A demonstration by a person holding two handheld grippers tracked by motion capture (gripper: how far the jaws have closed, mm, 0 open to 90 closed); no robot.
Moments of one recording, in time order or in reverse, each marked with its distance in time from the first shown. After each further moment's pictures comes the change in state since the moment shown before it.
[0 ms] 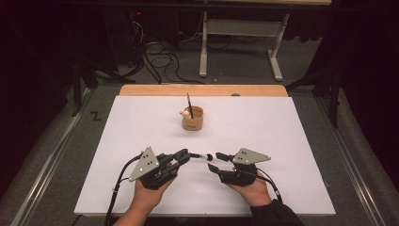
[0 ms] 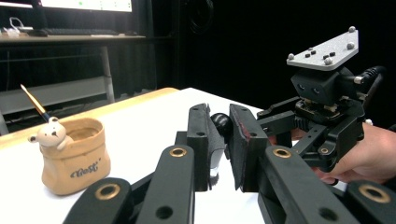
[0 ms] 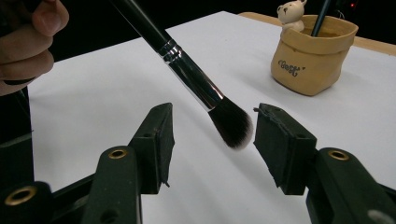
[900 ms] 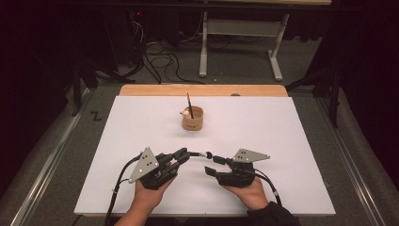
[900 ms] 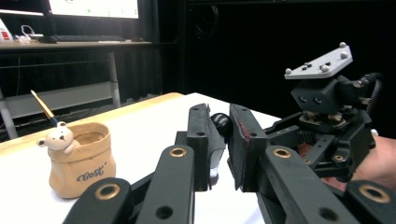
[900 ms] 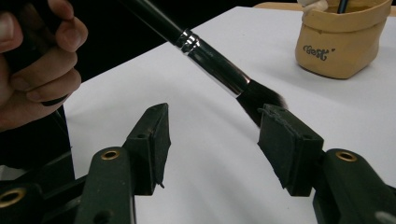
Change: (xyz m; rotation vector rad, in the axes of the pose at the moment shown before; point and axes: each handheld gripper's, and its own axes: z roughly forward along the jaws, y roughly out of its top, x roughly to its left) left arm -0.002 0.001 -0.001 -0.026 0.021 0.013; right arm 0.002 -0.004 0.004 -0.007 0.087 0.151
